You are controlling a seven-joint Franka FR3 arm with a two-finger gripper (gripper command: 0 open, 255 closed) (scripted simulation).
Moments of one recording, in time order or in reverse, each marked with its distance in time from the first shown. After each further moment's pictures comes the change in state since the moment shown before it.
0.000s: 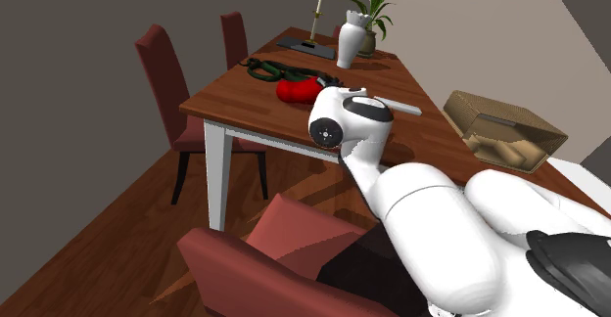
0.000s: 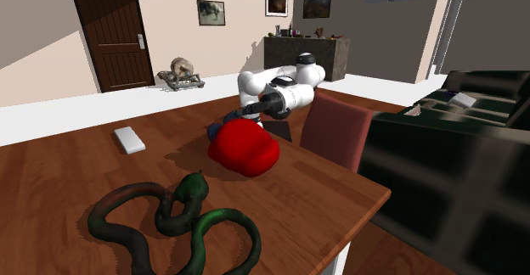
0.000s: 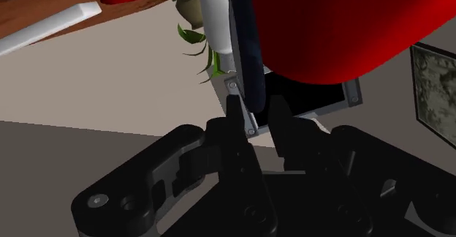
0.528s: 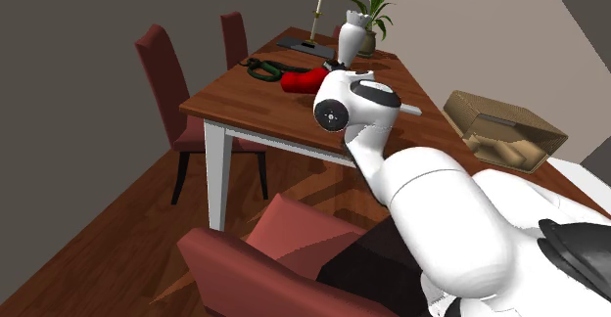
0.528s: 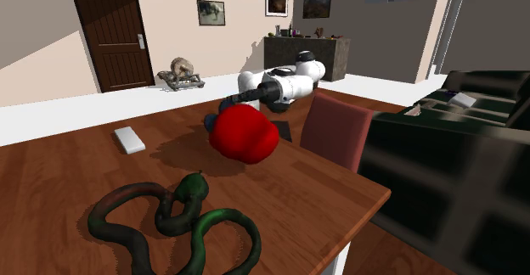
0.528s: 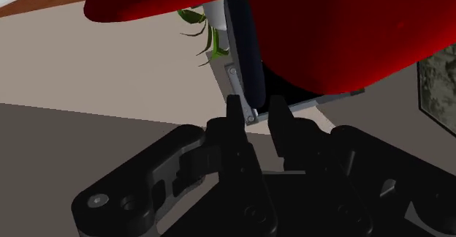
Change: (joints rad) arm -0.021 0.013 -0.087 0.019 -0.038 -0.010 -0.067
